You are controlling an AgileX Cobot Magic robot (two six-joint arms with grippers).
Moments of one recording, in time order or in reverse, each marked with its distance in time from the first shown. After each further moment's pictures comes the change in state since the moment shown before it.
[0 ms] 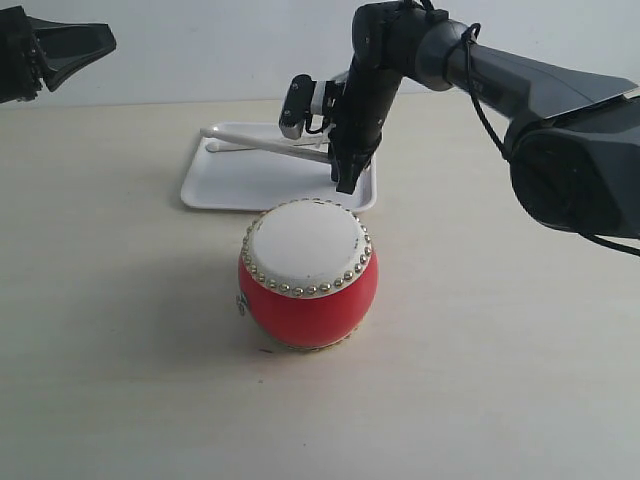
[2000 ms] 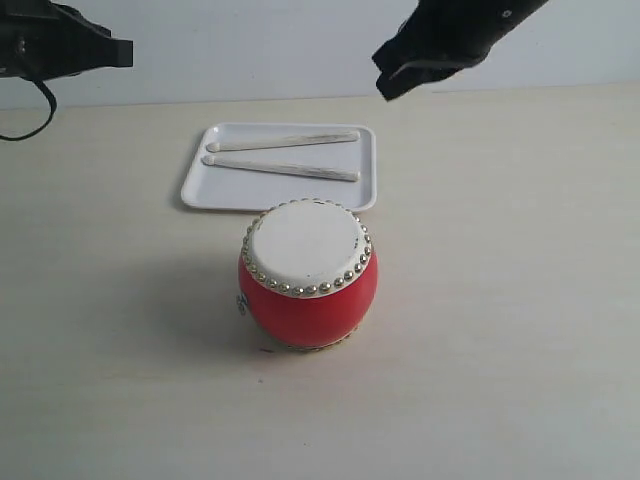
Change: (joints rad) left arm -0.366 -0.324 0.041 0.060 1.074 0.255; right arm -0.104 -0.888 0.907 0.415 -0.219 0.327
